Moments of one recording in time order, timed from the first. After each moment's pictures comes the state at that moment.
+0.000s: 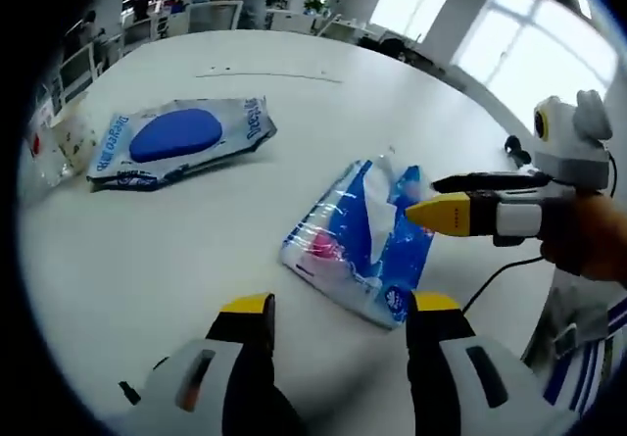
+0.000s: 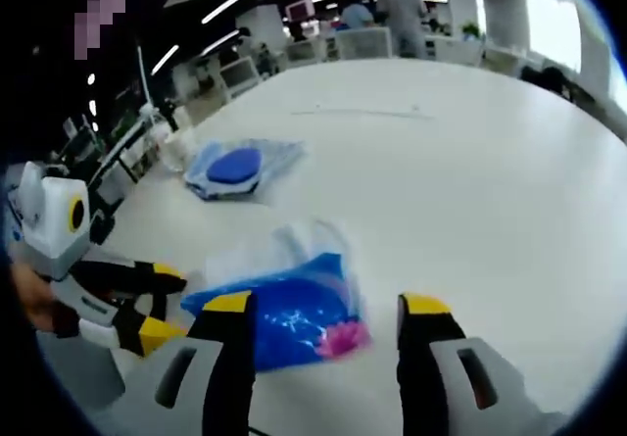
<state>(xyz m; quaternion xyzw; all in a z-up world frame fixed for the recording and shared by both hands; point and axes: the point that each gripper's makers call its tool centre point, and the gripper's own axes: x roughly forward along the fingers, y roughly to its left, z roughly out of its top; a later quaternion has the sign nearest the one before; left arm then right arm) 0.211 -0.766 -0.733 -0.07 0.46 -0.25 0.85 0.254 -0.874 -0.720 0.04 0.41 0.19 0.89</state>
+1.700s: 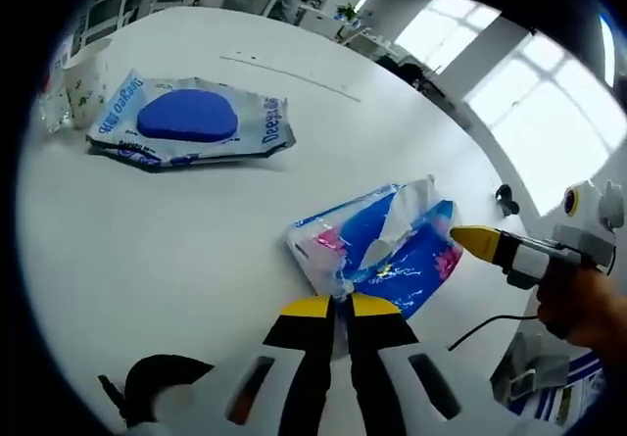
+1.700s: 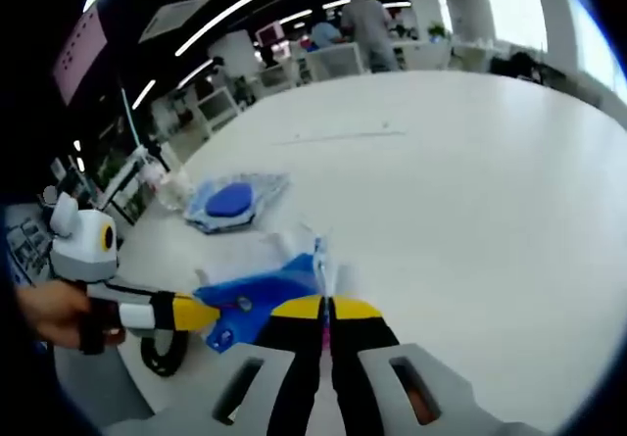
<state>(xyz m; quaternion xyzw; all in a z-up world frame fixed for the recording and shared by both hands) 0.234 -0.768 -0.717 -0.17 0.46 -0.25 0.84 0.245 -0.893 -0.681 0.10 0.37 0.14 0.91</state>
